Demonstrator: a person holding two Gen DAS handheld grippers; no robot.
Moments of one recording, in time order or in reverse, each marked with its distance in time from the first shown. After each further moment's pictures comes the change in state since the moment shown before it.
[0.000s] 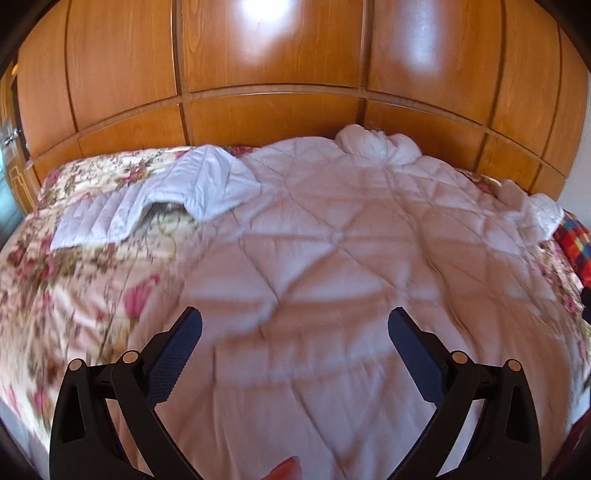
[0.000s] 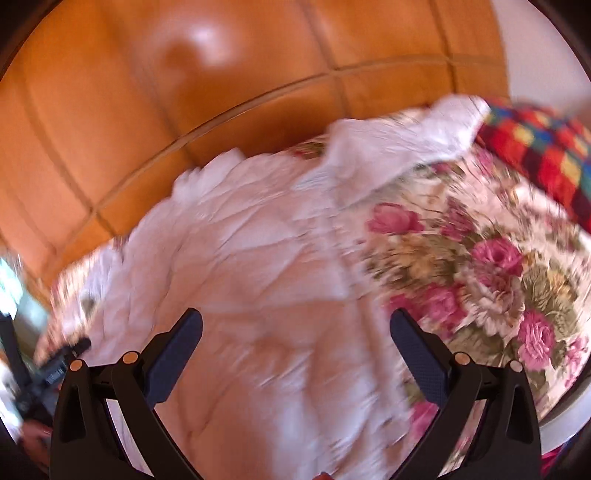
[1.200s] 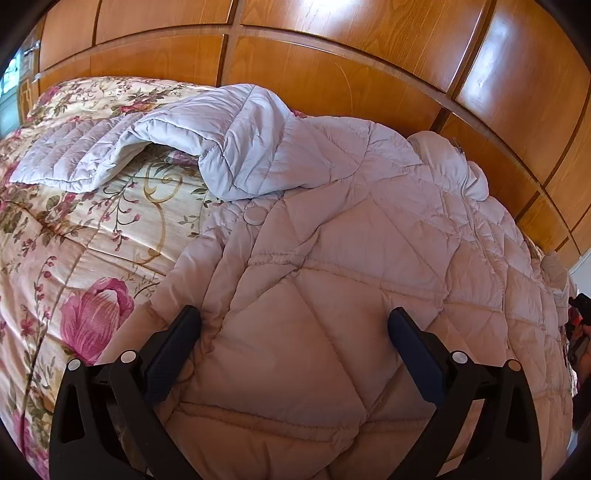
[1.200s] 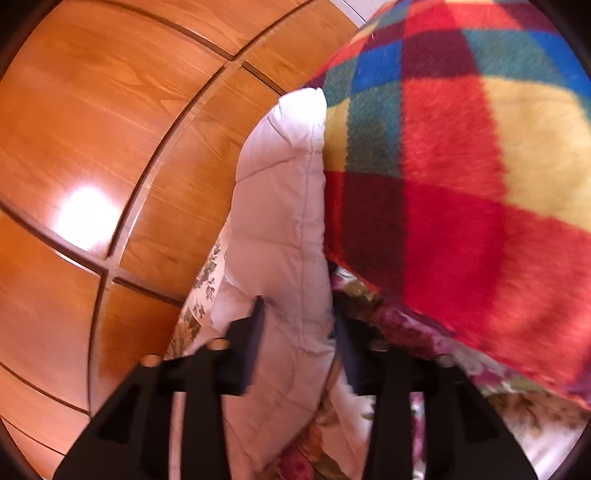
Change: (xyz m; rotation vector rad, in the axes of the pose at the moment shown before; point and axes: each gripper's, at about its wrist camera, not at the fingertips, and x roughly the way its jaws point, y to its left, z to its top) left arm 0.104 0.066 0.014 -0.261 0.057 -0.061; right arm 0.156 -0.279 0.208 0.671 -0.216 -0.016
